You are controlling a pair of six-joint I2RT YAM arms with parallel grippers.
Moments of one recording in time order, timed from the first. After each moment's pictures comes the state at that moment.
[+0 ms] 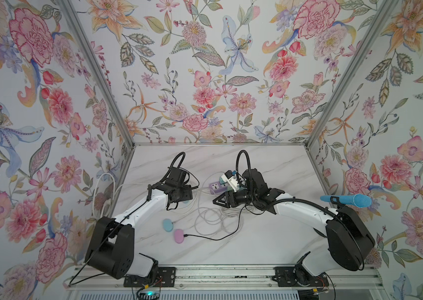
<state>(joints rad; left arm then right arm) -0.38 1.49 0.96 -0.53 -0.07 -0.48 0.70 1.53 0.93 -0.02 -0.70 0.50</state>
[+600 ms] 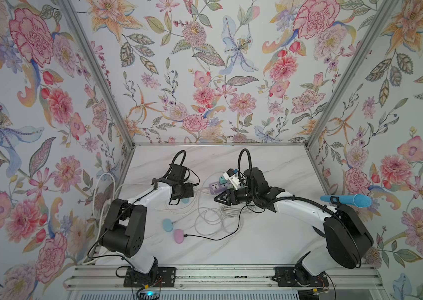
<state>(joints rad) -0.32 1.63 1.00 -0.45 0.03 -0.42 0.67 1.57 0.96 -0.02 -0.71 0.50</state>
